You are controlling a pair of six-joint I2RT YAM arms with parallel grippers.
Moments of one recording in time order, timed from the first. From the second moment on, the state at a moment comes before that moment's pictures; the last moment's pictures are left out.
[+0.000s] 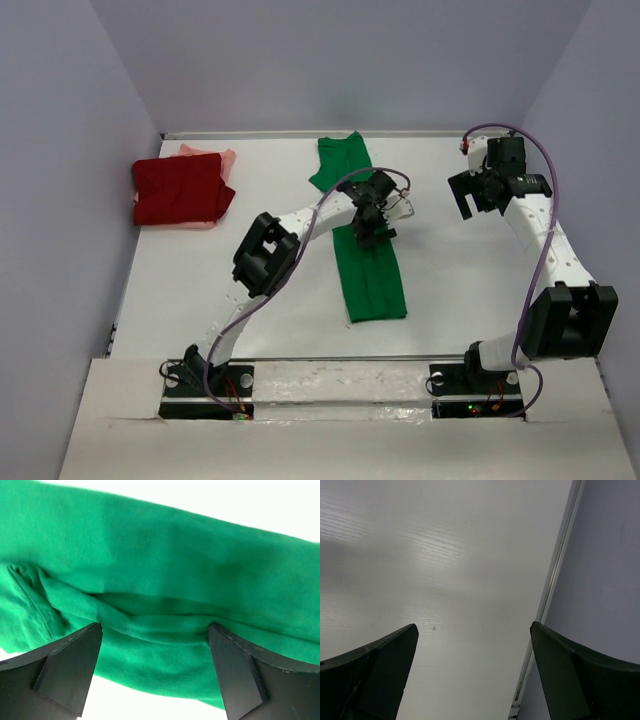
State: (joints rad) left arm -0.84 2.34 1.97 -0.71 -0.04 0.49; right arm -0.01 1.44 1.33 -0.73 0.17 -0.41
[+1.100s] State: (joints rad) left arm -0.69 2.48 2.25 -0.91 -0.04 0.51; right arm -0.01 1.50 1.33 -0.75 0.07 -0.37
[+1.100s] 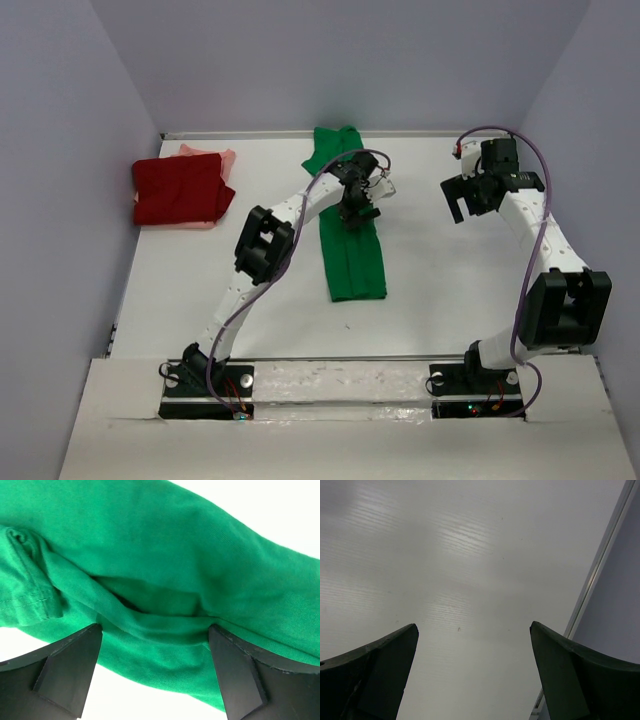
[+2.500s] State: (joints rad) left arm -0.72 1.74 1.19 -0.89 0.24 0.31; right arm 0.16 1.76 1.34 -1.11 -0.58 -0.39
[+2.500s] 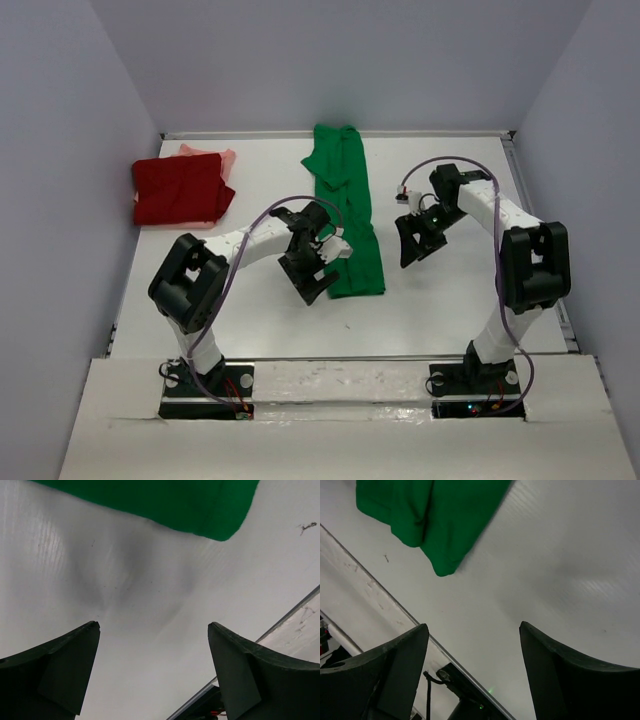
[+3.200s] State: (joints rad) left arm -0.68 1.83 1.19 -0.74 0.47 0.26; right arm 0.23 1.99 1.33 -1.11 -0.77 -0.38
